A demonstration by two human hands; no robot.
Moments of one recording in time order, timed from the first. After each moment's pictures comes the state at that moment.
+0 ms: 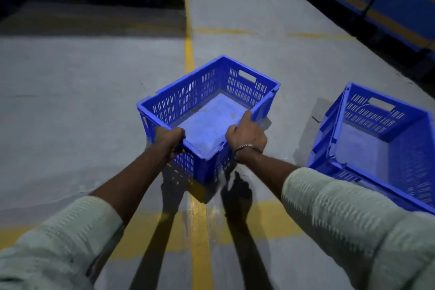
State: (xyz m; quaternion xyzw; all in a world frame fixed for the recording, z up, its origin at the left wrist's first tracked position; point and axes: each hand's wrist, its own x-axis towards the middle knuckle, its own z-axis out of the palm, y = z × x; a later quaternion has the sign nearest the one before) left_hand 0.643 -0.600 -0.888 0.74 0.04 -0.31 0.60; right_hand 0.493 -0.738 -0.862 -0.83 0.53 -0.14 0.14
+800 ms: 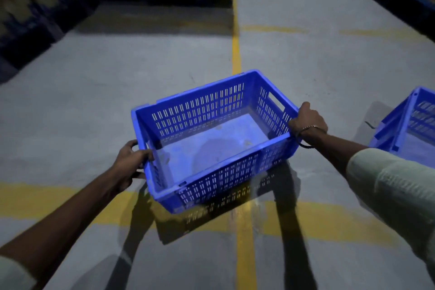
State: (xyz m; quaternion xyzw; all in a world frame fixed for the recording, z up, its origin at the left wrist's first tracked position) left_hand 0.682 -0.347 -0.862 0.81 0.04 -0.27 0.51; right_hand 0.502 -0.779 -0.846 -0.86 0.49 -0.03 0.13
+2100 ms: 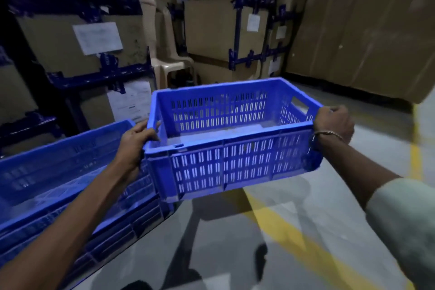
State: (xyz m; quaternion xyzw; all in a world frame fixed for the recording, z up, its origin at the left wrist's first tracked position) left_hand 0.608 0.236 -0.610 0.64 0.07 0.12 0.75; right_hand 0.687 -0.203 -0.563 -0.79 0.31 -0.32 0.41
